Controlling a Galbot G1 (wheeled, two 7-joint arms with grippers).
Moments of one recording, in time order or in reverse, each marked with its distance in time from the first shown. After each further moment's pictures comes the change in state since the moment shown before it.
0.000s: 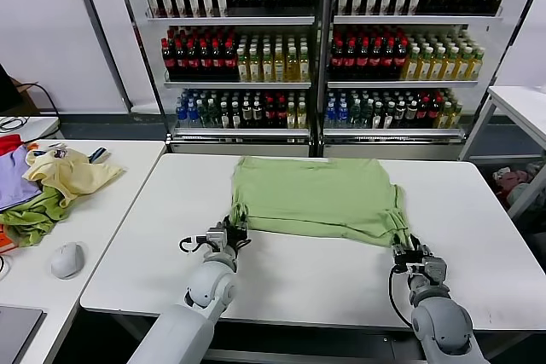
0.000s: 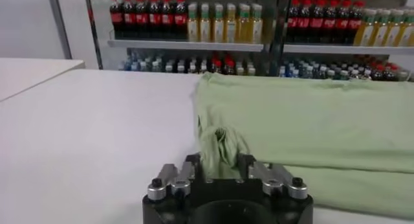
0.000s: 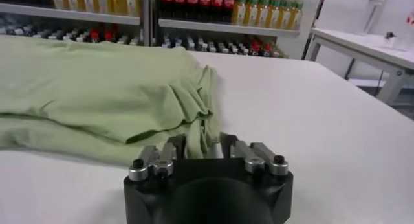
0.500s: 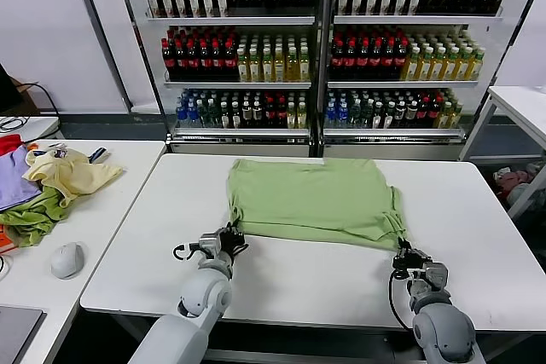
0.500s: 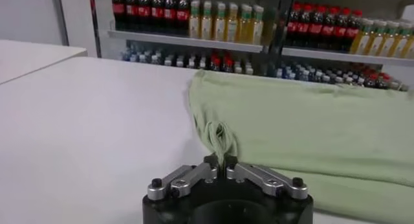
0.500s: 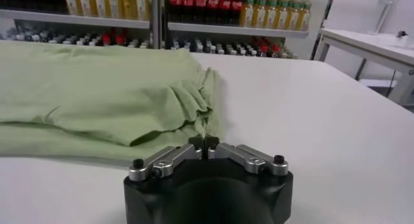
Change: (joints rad) left arm 0.107 0.017 -0.043 -0.112 -0.022 -0.002 0.007; right arm -0.108 0.008 0.024 0.111 -0.002 0.024 -0.018
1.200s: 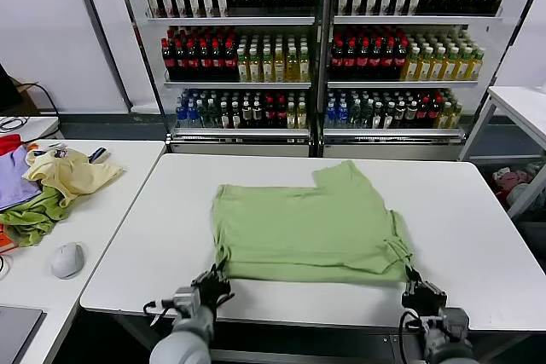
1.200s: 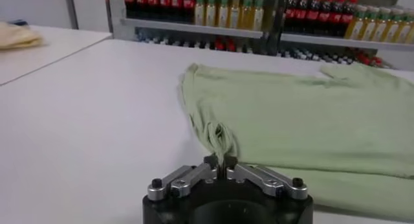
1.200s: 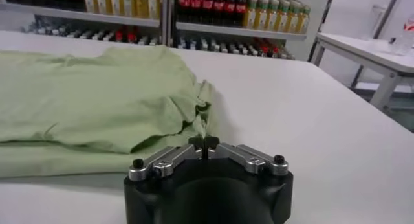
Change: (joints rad) left arm 0.422 0.045 -0.118 -0.403 0.102 0.037 -0.001; right arm -0.309 0.035 0.075 0.301 -0.060 0.000 -0.028
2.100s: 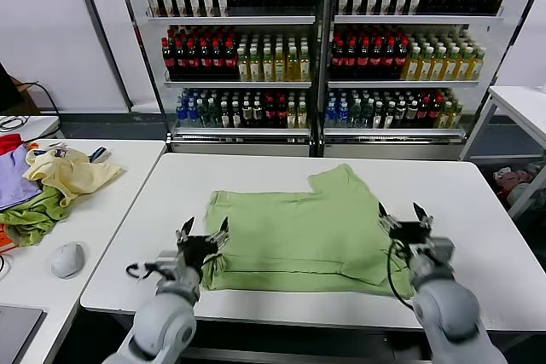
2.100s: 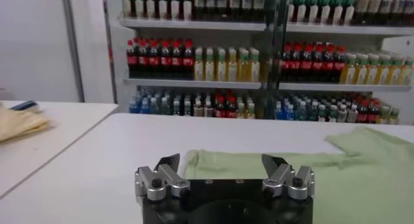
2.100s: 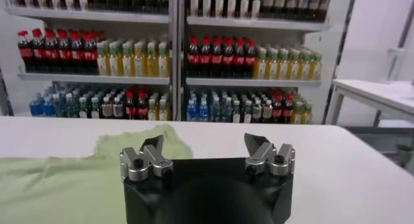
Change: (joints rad) left arm -0.366 0.065 0.053 0.182 -0.062 -0.013 0.020; right arm 0.696 -0.078 -0.225 -0.476 0.134 -0.048 0.058
